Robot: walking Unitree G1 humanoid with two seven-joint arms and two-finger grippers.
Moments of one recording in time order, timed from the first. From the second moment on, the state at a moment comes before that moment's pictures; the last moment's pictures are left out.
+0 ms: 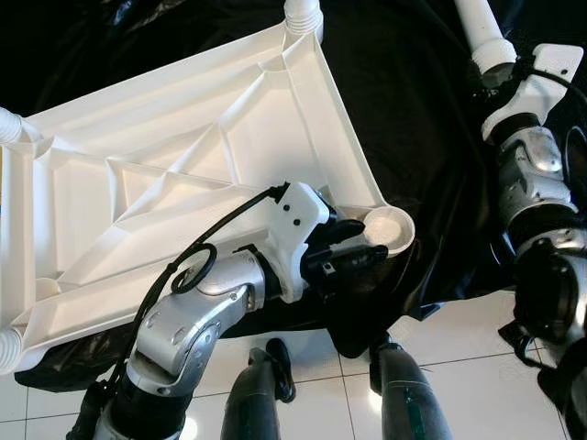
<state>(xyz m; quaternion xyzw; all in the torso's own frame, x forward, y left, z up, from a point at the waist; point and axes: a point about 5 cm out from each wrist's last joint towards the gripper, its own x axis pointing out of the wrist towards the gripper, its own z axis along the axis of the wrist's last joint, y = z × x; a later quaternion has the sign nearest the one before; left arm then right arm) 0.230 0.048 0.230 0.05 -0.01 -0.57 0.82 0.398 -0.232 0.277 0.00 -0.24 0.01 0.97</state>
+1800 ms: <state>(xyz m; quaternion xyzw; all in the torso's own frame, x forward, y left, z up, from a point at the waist) 0.231 0.043 0.234 0.04 -0.02 -0.57 0.82 0.385 -0.220 0.293 -0.04 -0.24 0.01 0.97</state>
